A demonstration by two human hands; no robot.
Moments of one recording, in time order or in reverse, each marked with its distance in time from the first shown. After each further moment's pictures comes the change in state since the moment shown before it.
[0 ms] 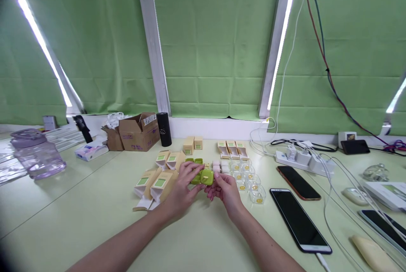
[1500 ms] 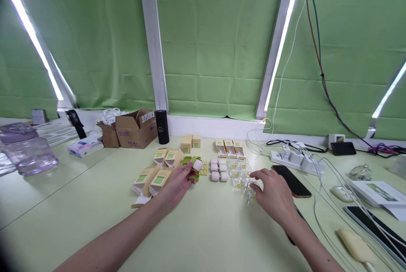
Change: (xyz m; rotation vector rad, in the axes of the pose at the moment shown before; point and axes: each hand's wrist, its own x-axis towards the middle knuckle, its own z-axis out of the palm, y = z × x) left_hand 0.014 -0.012 0.007 -1.126 0.226 -0.736; right_hand -0.055 -0.082 -0.106 -1.705 0.326 -0.386
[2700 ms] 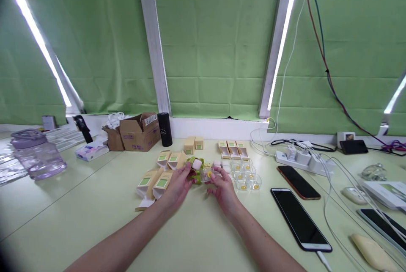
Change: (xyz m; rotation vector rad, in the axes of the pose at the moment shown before) left_hand 0.006 -0.002 -0.004 -0.057 0.099 0.069; right_hand 0.029 -0.127 0.098 1.888 -0.255 0.558
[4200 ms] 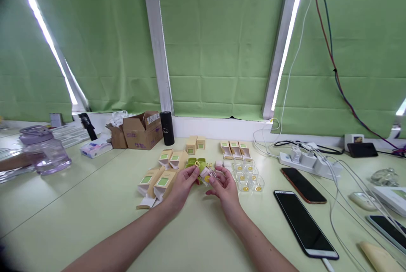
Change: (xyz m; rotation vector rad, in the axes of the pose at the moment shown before) left_hand -0.014 0.001 0.011 0.320 -0.141 0.155; right_hand -0.017 0.001 0.002 -0.171 0.010 -0.173
